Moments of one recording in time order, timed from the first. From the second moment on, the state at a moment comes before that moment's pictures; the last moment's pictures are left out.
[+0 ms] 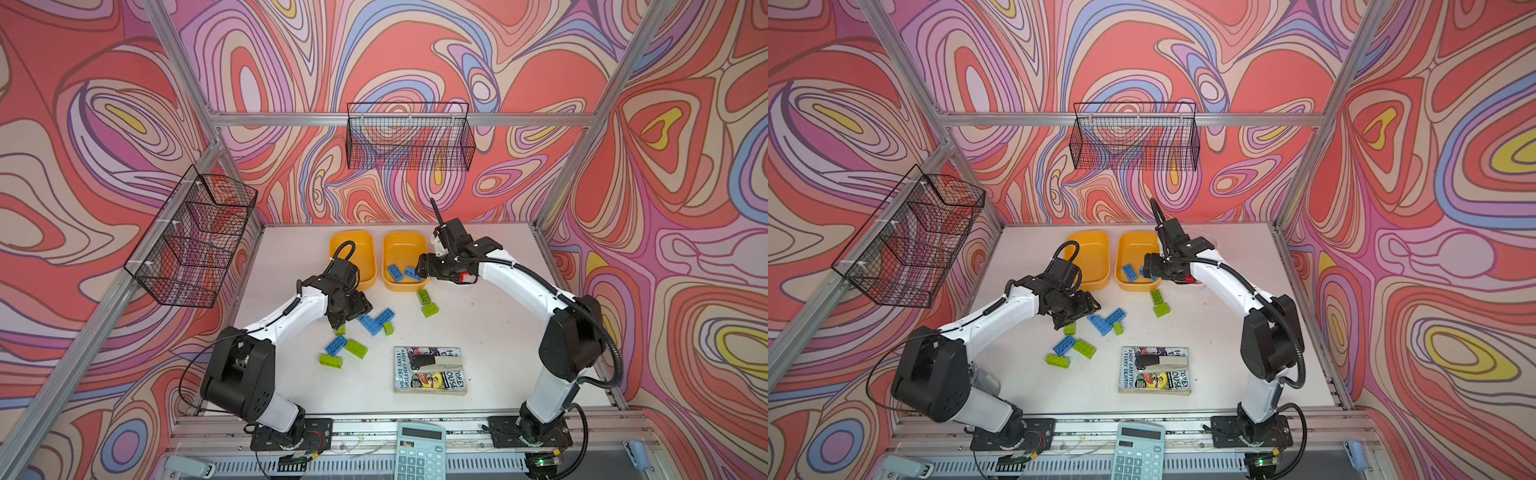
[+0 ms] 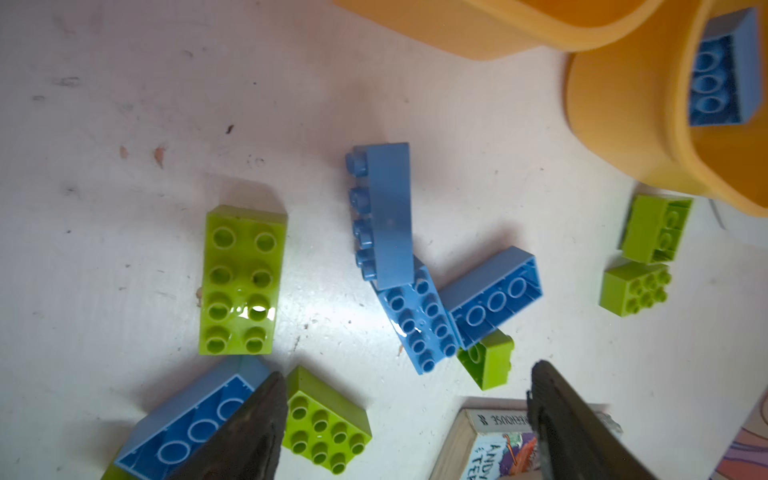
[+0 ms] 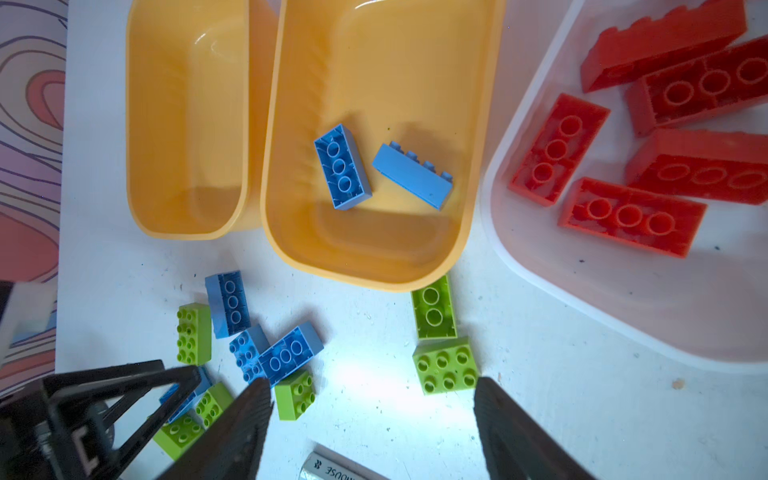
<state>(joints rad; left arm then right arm) -0.39 1.56 1.06 -0.75 0.09 -0.80 0.48 1.76 1.55 -0.79 -0.13 0.48</state>
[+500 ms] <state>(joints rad) -0.39 1.82 1.29 -0.81 0.00 -0.77 0.48 1.58 1.40 -0.79 -0.07 0.49</state>
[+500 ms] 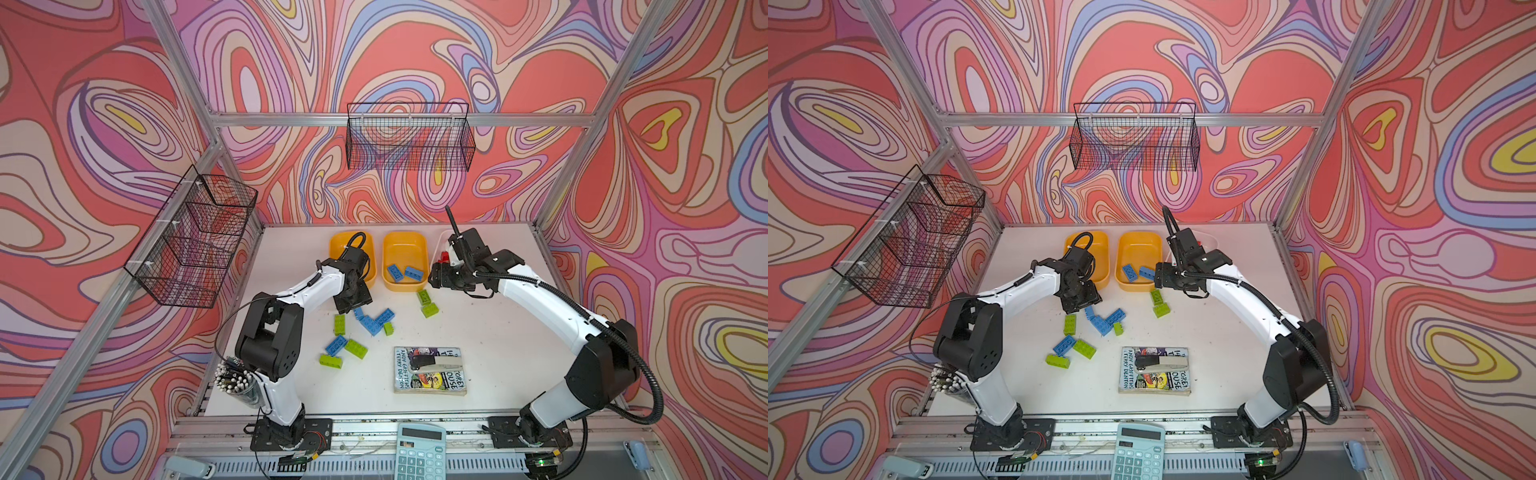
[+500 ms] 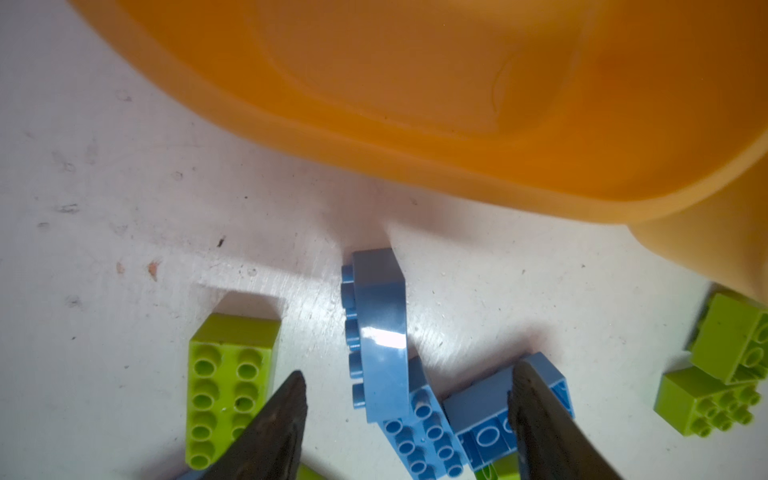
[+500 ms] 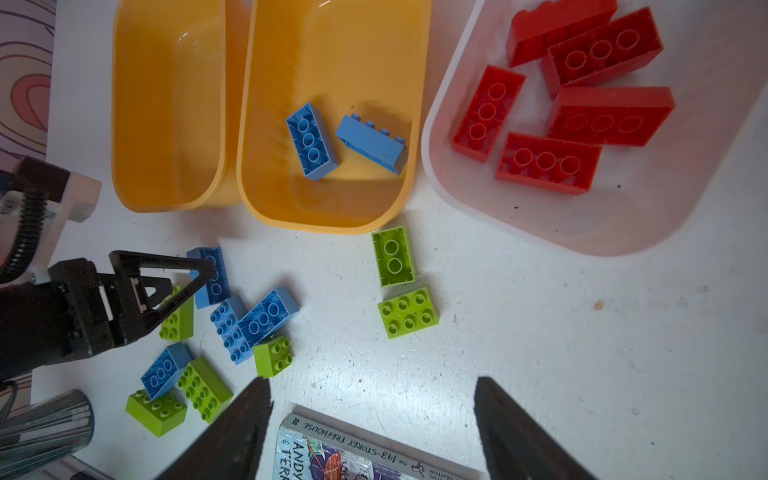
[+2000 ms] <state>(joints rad) -0.47 2.19 2.22 -1.11 0.00 -0.65 0.44 1.68 1.55 -0.82 -0.05 0.47</state>
